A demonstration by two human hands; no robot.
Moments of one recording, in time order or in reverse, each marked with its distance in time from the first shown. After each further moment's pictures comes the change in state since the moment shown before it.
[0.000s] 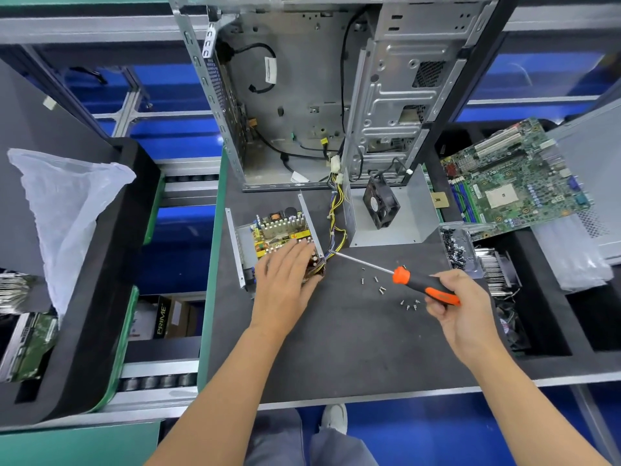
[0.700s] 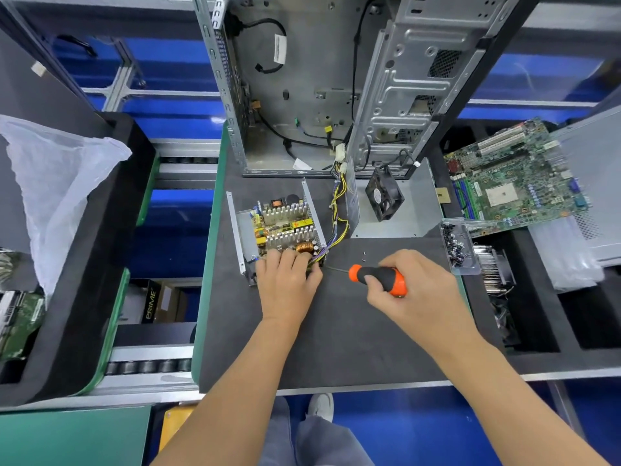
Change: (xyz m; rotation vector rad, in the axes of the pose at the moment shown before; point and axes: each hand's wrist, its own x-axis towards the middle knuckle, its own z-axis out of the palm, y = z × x) left_hand -0.005 0.015 0.015 0.169 0.082 -0.203; right_hand -0.042 -0.028 0.073 -1.180 -0.106 -0.954
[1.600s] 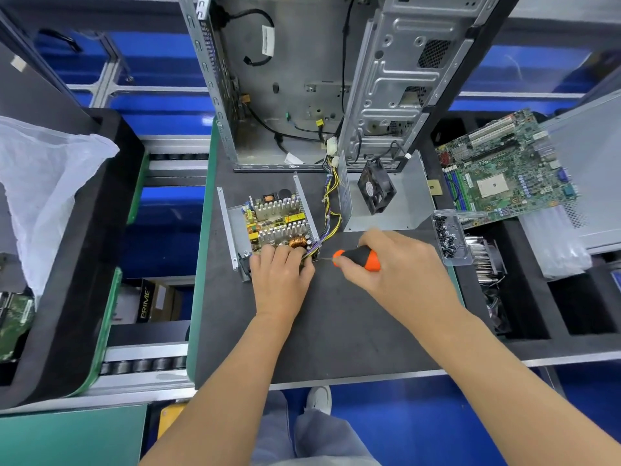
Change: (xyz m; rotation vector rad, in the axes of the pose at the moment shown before) left_hand -0.001 0.001 -0.004 -0.035 -0.071 0.012; right_hand 0.026 -0.025 -0.007 -0.190 -0.069 -0.081
